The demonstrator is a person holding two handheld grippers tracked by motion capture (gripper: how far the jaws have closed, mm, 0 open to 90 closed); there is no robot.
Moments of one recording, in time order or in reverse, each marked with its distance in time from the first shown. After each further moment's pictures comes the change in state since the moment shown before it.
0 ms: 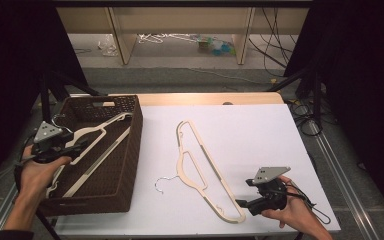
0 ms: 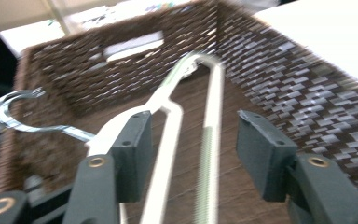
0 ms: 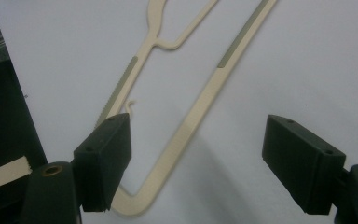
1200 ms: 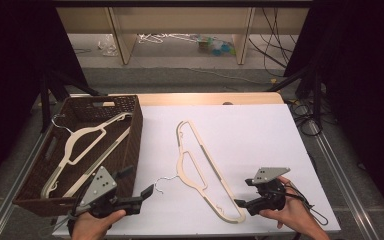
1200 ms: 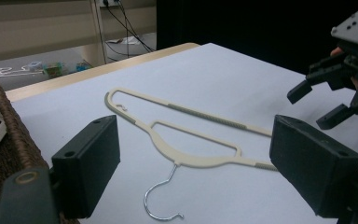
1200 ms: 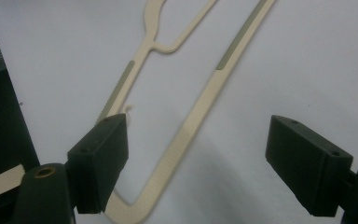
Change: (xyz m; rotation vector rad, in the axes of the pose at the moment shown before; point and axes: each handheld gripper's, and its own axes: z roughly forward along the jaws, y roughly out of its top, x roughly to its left) left arm -0.187 0.066 -0.023 -0.350 -0.192 -0.223; right arm 0.000 -0.003 0.005 -0.015 0.000 0.025
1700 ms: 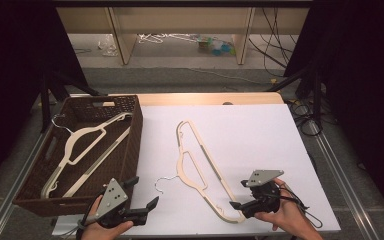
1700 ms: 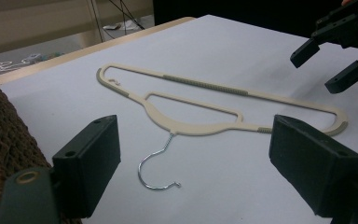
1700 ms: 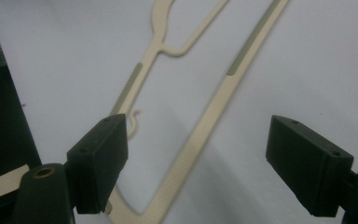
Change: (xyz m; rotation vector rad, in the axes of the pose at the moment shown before) left arm -0.018 -0.022 0.008 0.061 -0.018 0.023; right arm 0.016 0.007 0.007 0.011 -0.012 -0.029
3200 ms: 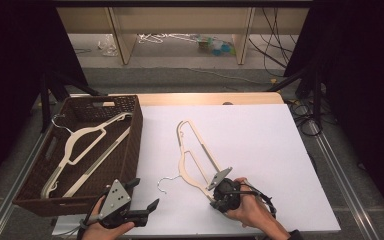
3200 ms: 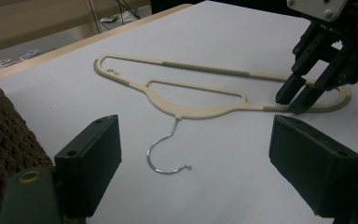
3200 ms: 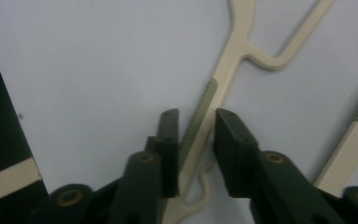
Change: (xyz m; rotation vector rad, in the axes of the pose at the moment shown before) left arm -0.019 -0.009 0.006 0.022 -0.031 -0.209; right arm 0.026 0.045 0.064 0.315 0.055 -0.091
